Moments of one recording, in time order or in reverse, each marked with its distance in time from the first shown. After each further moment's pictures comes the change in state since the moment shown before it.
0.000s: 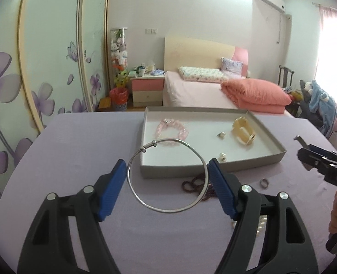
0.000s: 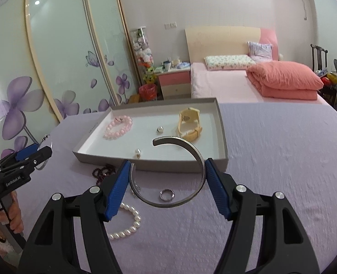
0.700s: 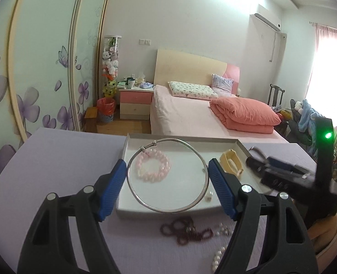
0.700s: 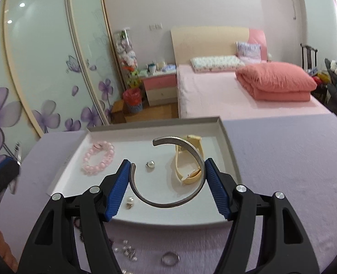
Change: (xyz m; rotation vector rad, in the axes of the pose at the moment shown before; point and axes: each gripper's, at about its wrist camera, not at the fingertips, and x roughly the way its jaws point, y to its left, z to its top) left arm 0.043 -0.011 0.052 -0.056 -0.078 -0.084; right arm 0.091 0.004 0.052 0.048 0.017 -0.104
